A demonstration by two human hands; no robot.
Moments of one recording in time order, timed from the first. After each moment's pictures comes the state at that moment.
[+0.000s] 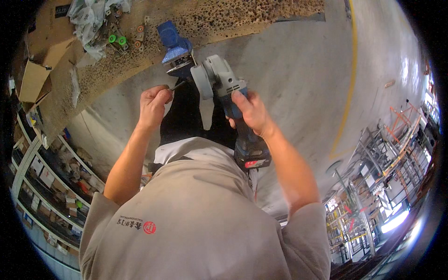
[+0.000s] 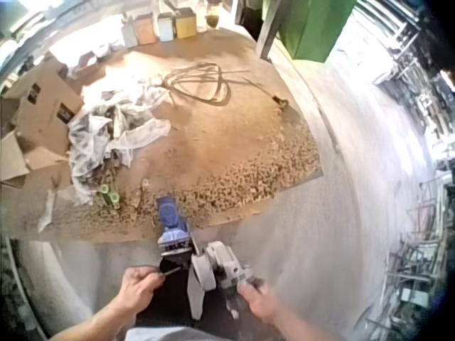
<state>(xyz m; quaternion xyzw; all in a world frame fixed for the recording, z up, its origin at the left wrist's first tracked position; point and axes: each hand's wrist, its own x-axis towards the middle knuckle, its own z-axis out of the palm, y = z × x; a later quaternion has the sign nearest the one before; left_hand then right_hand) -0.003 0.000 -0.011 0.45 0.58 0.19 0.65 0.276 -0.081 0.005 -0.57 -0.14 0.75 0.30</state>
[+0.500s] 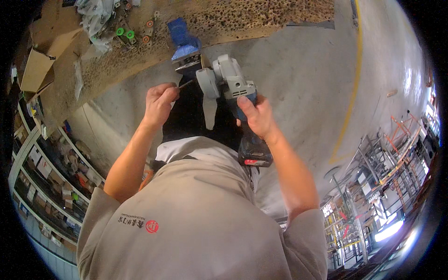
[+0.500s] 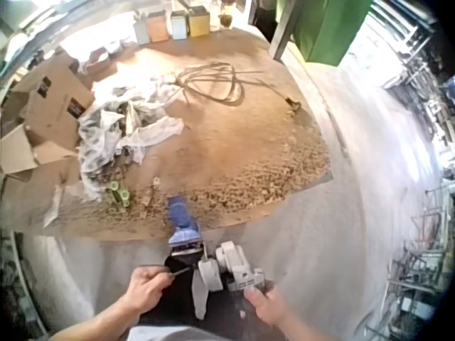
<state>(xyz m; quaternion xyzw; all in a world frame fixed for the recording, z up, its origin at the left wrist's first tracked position) 0.002 0.003 -0.001 0.46 0.58 0.19 0.64 0.275 -0.086 0.004 -0.61 -0.18 0.71 0.32</state>
